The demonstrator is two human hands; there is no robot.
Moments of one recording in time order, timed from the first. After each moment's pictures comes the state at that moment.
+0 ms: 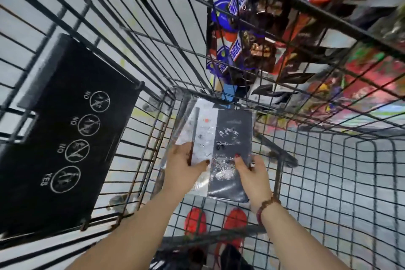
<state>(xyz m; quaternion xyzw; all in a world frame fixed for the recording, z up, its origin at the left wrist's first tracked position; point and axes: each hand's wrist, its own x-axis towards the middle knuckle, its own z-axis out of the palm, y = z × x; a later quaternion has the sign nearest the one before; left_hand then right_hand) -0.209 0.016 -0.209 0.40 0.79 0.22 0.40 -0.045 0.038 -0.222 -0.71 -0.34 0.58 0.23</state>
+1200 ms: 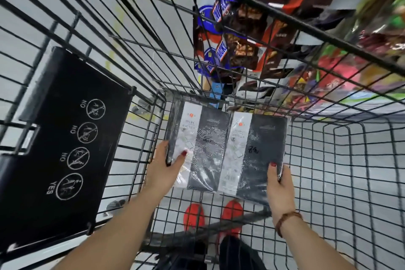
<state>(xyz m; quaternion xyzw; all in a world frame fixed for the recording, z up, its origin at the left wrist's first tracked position) -0.239 0.000 -0.209 0.32 0.79 0.23 0.46 0.010 0.003 -0.205 -0.78 -0.30 0.47 0.29</state>
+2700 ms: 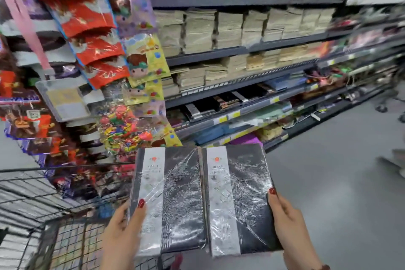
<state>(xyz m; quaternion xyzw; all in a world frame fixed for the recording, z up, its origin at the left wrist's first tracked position) 0.128 -0.158 0.175 0.42 0.64 0.44 0.47 0.386 -0.228 0.173 -0.69 -0.20 0.34 0.61</state>
